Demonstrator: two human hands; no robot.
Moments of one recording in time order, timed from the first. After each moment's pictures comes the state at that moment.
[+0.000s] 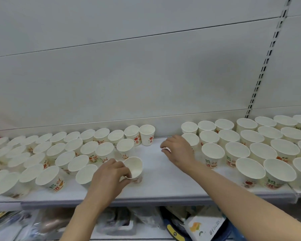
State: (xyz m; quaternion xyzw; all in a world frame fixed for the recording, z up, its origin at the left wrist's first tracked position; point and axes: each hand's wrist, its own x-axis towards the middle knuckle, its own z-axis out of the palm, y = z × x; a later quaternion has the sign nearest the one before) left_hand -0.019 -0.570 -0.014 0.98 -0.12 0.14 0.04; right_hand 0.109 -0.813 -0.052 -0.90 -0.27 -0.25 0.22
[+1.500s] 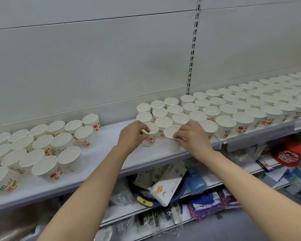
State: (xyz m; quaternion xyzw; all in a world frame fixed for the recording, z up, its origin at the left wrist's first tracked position) left_hand 0.055 -0.739 -0.029 0.95 -0.23 0.07 0.21; right_hand -0.026 -0.976 -0.035 -0.93 -0.16 -0.28 0.14
